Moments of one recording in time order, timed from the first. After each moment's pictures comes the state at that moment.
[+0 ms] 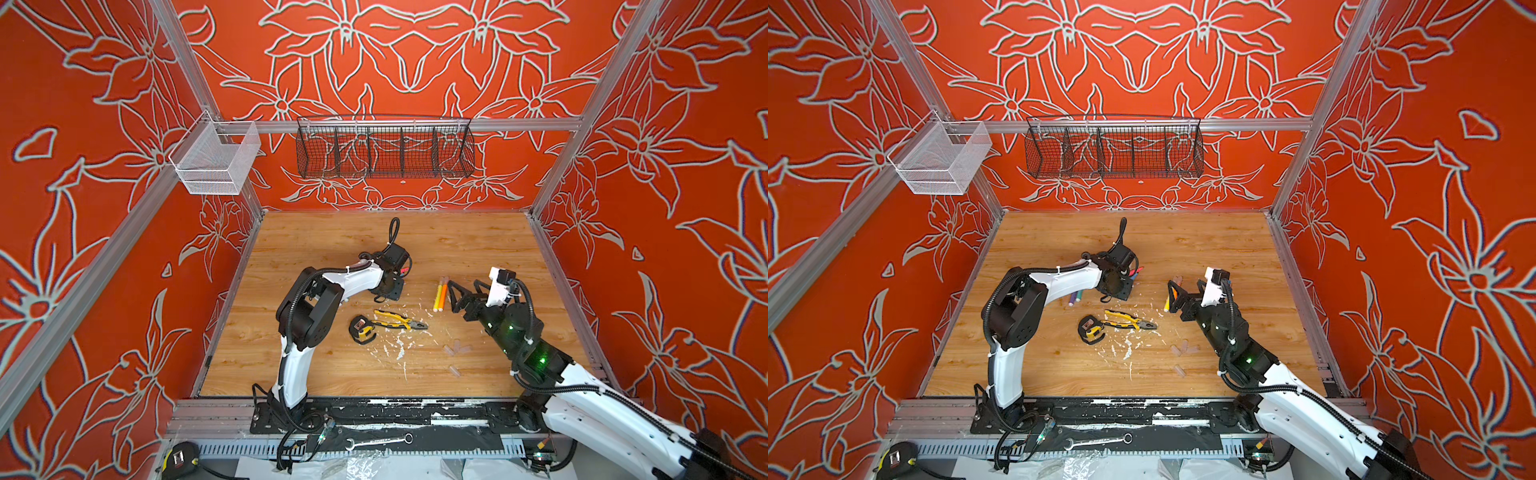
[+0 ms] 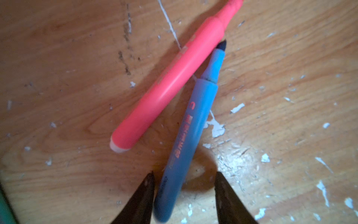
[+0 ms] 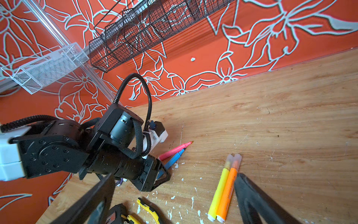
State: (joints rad) left arm -0.58 2.04 1.42 -0.60 -0.08 -0.28; right arm 0.69 0.68 0.39 0.18 0.31 0.53
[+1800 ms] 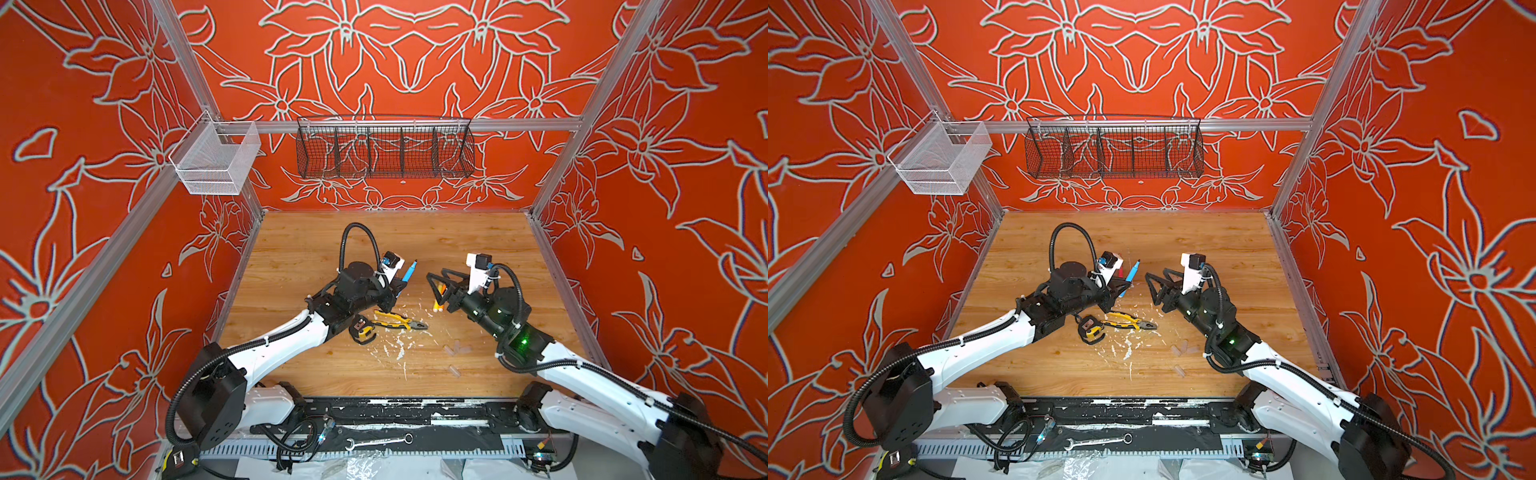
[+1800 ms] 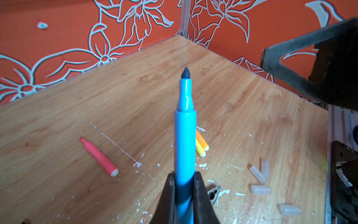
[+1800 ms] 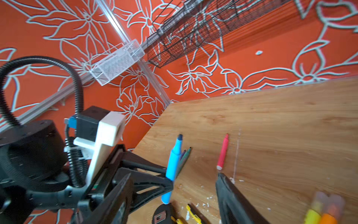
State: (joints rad) left arm -0.64 1.27 0.77 0.12 0.20 -0.01; right arm 0.71 0.94 0.51 0.44 -0.01 0.57
